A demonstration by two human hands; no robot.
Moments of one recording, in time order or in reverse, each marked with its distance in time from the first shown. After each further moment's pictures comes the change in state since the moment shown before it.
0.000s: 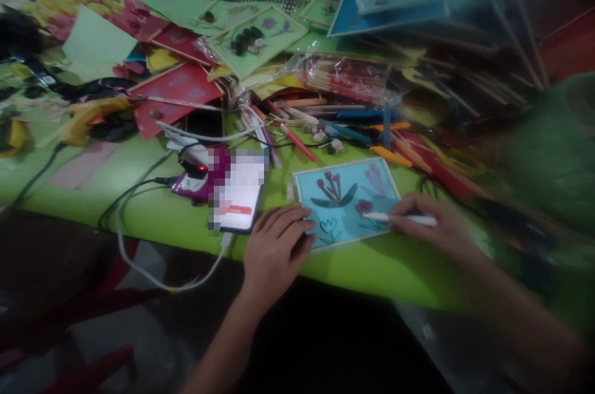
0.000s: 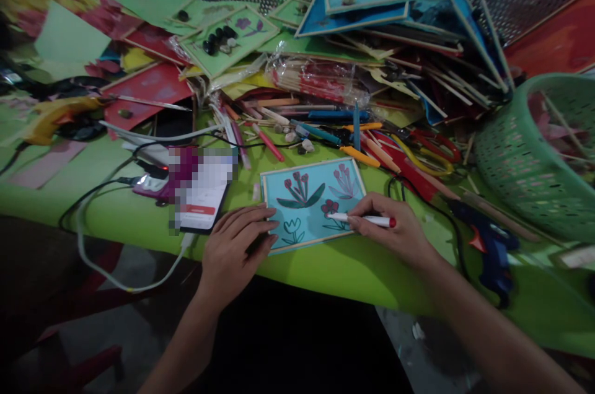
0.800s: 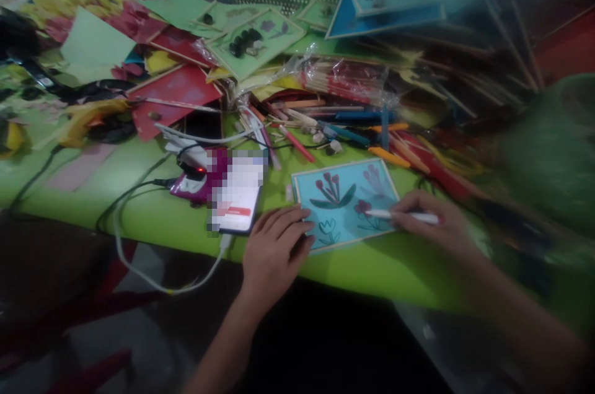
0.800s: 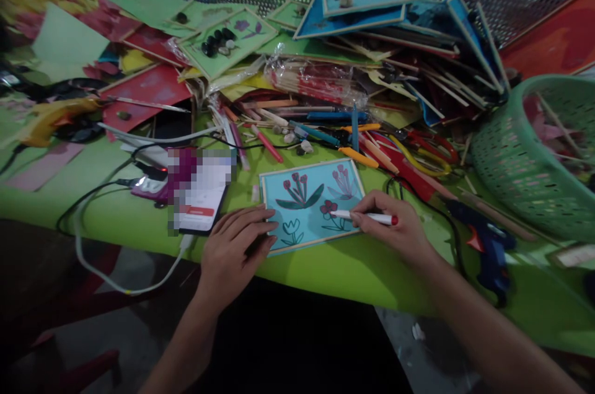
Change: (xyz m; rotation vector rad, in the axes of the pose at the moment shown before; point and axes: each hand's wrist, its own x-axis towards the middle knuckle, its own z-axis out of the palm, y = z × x) left_hand 0.000 -0.001 0.001 -0.001 0.002 0.001; right_hand -0.001 0.007 -0.001 0.028 0.078 -0.010
